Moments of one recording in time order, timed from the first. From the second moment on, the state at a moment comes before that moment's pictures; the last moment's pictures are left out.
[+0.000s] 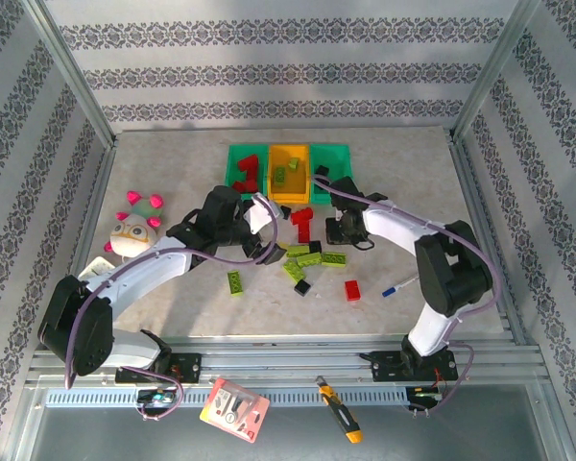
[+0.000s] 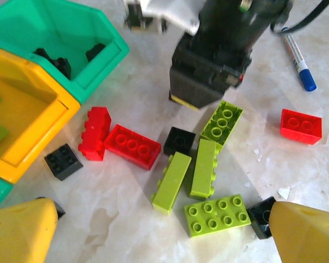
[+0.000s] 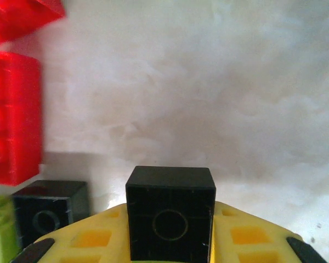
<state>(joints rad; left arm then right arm) -0.55 1.36 0.89 -0.17 0.40 0.31 0.43 1.71 1.11 -0.63 -0.01 0.39</state>
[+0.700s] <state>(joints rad) -0.55 1.42 0.90 -0.53 0.01 -0.42 0.35 2.06 1.67 -0.55 0.04 0.25</state>
